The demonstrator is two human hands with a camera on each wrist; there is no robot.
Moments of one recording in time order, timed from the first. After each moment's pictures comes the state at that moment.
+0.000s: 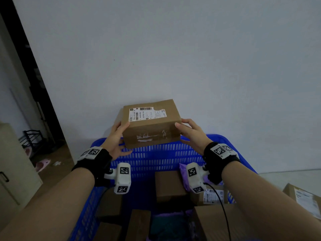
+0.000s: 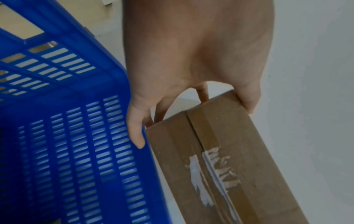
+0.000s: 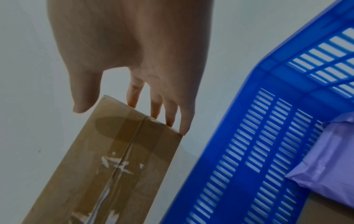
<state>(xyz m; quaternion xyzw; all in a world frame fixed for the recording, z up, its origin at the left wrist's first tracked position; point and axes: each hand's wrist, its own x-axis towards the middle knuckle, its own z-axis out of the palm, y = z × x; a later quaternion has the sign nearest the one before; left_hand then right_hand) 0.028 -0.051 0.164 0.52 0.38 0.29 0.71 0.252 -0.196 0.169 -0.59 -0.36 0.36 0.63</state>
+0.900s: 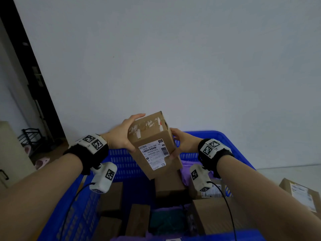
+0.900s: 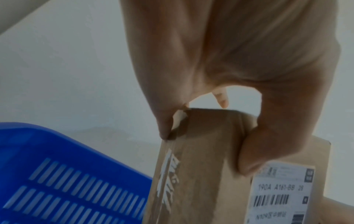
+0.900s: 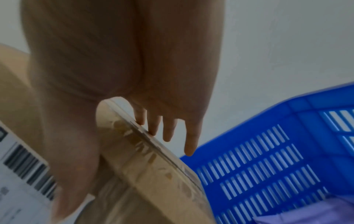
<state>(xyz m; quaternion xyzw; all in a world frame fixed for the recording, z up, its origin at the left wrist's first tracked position) 0.018 -0.061 0.193 0.88 0.22 0.12 0.40 0.239 -0.203 0.166 -0.73 -0.54 0.32 0.26</state>
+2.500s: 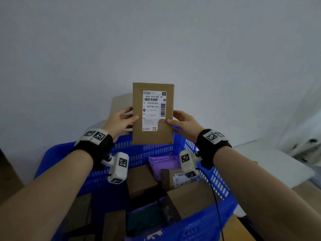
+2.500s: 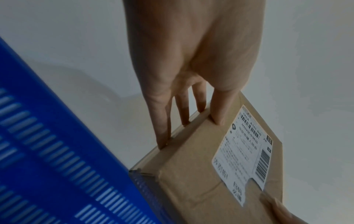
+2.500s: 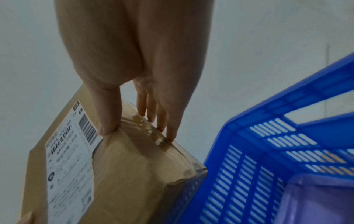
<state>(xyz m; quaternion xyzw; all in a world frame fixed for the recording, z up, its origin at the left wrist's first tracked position) 0.112 -0.097 0.201 0.67 0.21 0.25 0.66 0.281 -0.264 0.184 -0.58 -0.29 0.28 0.70</state>
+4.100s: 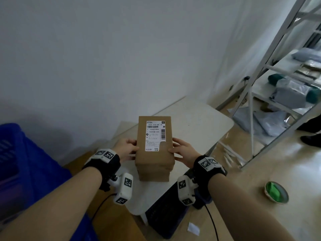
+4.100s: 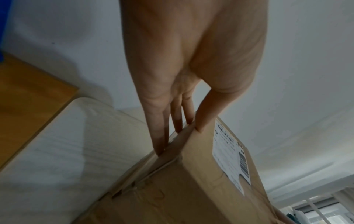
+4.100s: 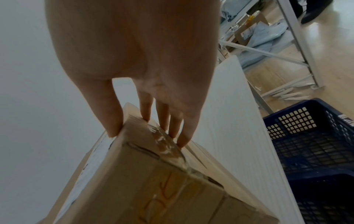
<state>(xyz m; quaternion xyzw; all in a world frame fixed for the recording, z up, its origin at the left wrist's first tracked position) 0.559 -0.430 -0.013 0.69 0.33 -0.11 0.64 0.622 -0.648 -0.024 -0.66 0.05 0.35 0.66</state>
